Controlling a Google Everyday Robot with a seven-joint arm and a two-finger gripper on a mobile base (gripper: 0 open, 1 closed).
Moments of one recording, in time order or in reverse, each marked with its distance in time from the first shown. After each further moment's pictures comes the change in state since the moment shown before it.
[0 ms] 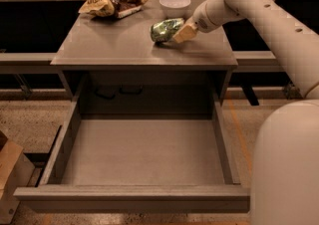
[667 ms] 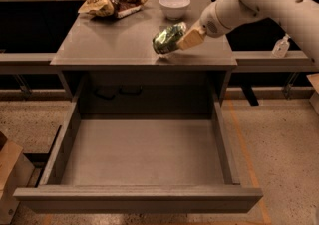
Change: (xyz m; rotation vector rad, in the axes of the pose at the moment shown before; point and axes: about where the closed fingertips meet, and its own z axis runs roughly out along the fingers) arm 0.005 0.057 -0.068 -0.037 0.036 0.016
